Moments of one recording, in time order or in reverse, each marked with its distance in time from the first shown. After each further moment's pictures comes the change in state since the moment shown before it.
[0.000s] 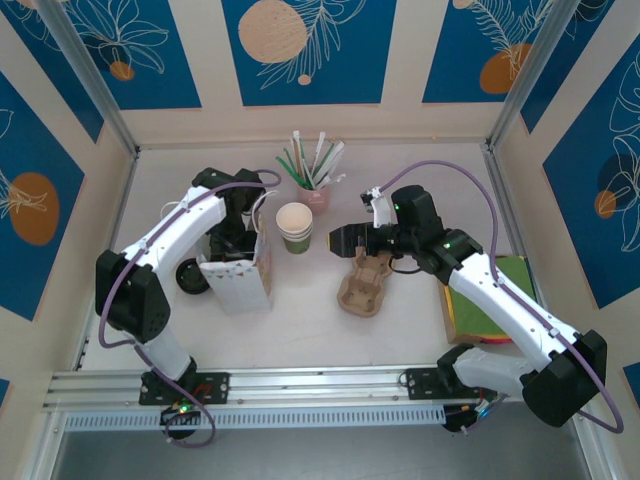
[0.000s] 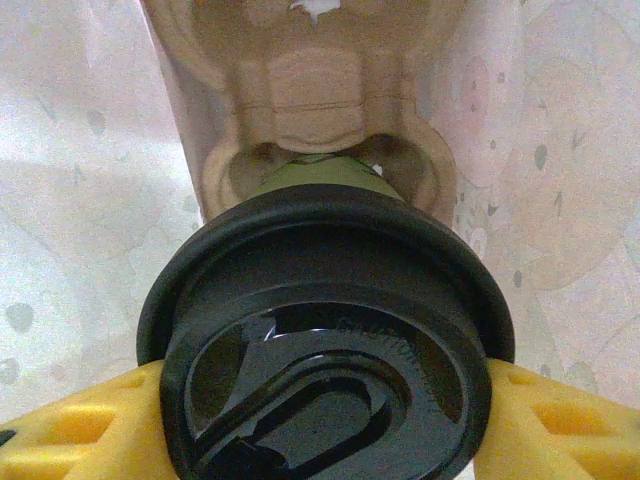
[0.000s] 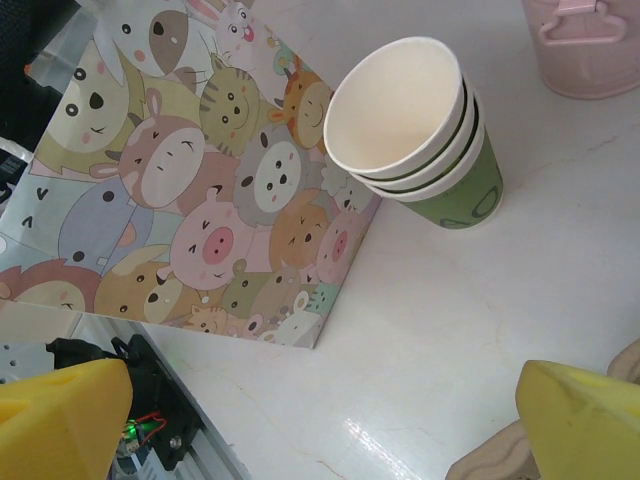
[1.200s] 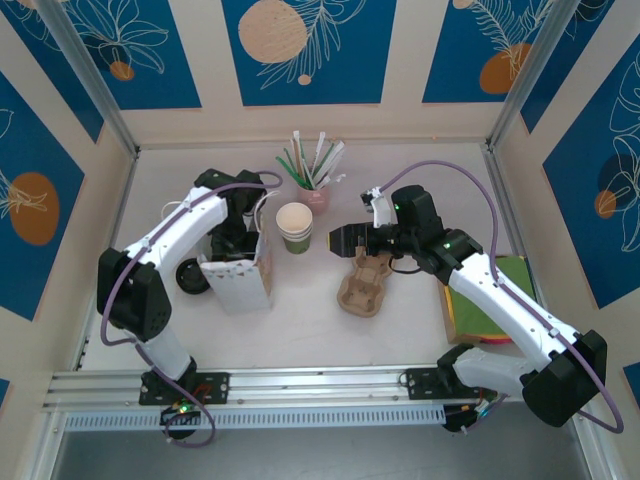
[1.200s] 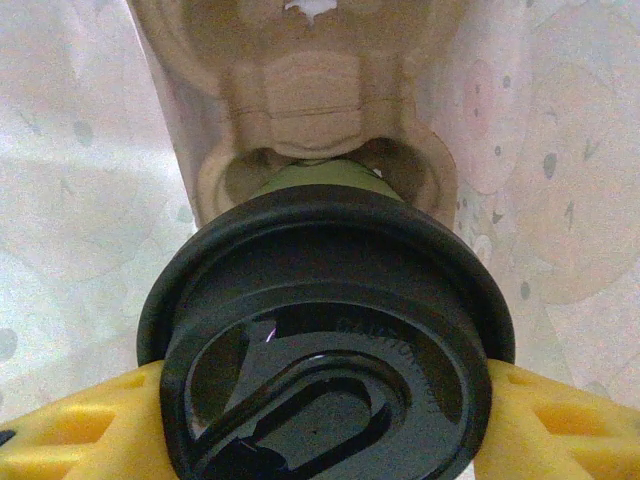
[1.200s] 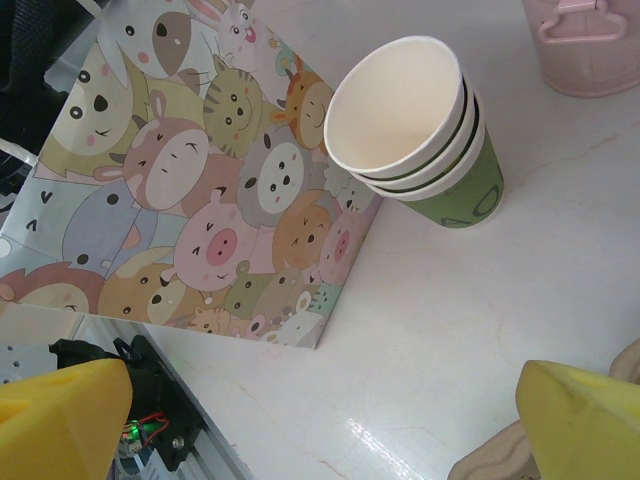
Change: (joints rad) left arm 0.000 0.012 -0.018 0.022 0.002 0.006; right arm 0.000 0.000 0.000 0.000 -0.001 0.007
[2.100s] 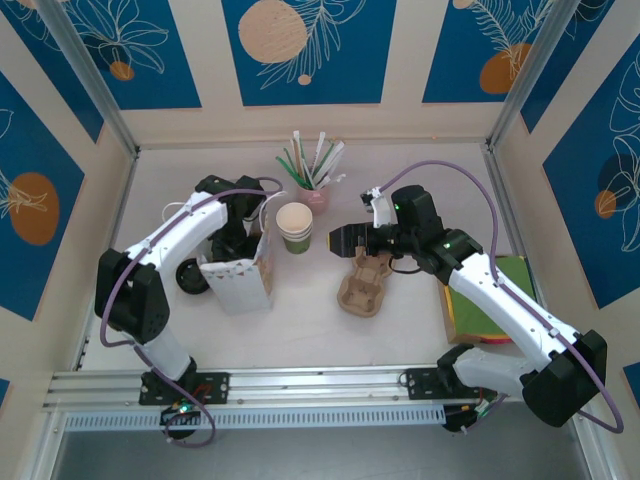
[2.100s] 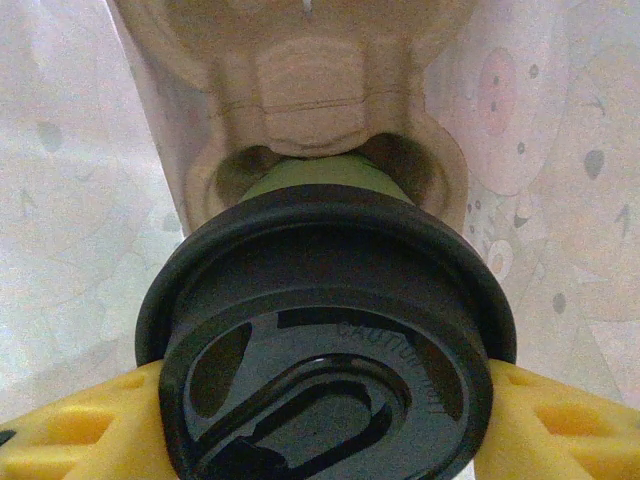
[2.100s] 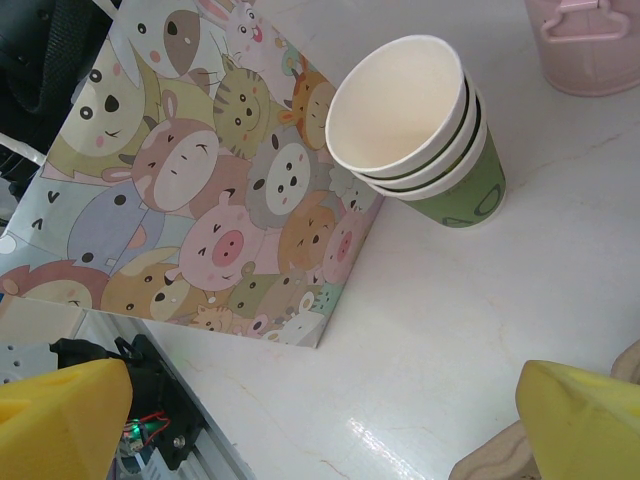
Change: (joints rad) left arm 0.000 -0.016 -0.067 0.049 0.009 0.000; right arm 0.000 0.000 0.000 0.000 -0.003 0.000
